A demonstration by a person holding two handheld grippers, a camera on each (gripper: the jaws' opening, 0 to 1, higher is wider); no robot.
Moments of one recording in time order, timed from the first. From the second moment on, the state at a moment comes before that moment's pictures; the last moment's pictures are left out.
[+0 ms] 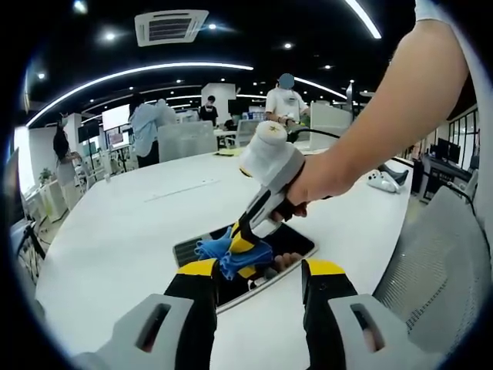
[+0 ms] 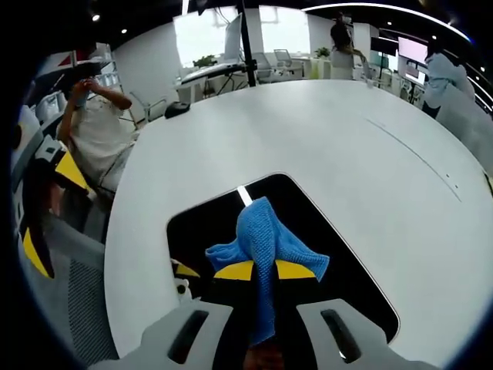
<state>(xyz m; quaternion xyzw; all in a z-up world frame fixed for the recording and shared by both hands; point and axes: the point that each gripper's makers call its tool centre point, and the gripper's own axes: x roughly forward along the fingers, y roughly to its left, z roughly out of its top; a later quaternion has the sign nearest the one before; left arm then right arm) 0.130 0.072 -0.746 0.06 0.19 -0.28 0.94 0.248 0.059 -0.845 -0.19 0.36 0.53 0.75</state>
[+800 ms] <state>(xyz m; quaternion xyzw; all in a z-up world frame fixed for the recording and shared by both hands) 0.130 0.072 -0.747 0.06 0.19 -0.28 0.94 0.249 0.070 -0.845 -0.19 0.36 0.53 0.74</state>
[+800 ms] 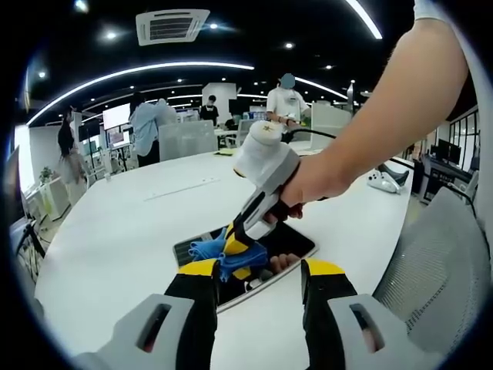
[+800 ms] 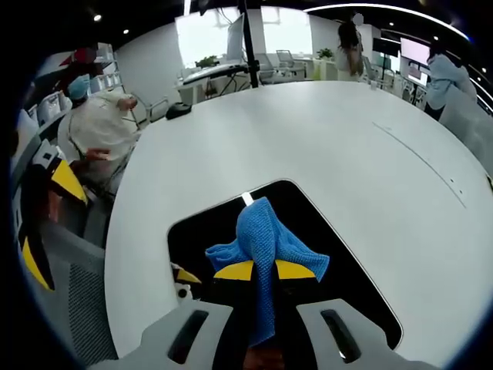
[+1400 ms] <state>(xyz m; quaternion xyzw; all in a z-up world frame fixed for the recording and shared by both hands) 0.131 0.072 -0.751 0.06 0.19 -0.28 0.94 0.248 0.079 -0.845 -0.20 0.36 0.54 0.74</state>
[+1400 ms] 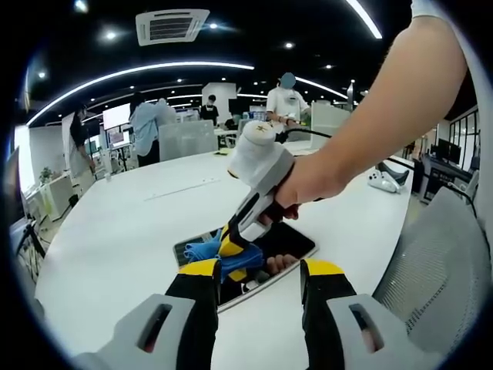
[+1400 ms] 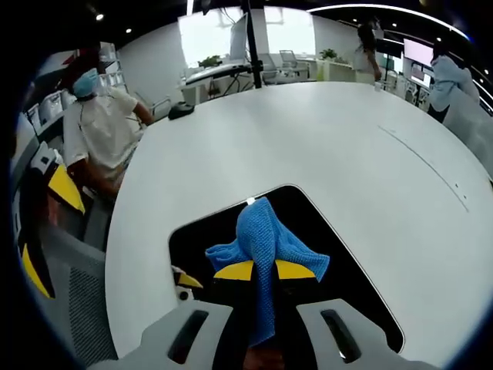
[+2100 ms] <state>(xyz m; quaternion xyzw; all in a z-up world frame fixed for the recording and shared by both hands) 0.130 0.071 -0.750 0.06 0.19 -0.29 0.94 0.249 0.087 -0.846 -0.20 0.35 0.54 0.73</state>
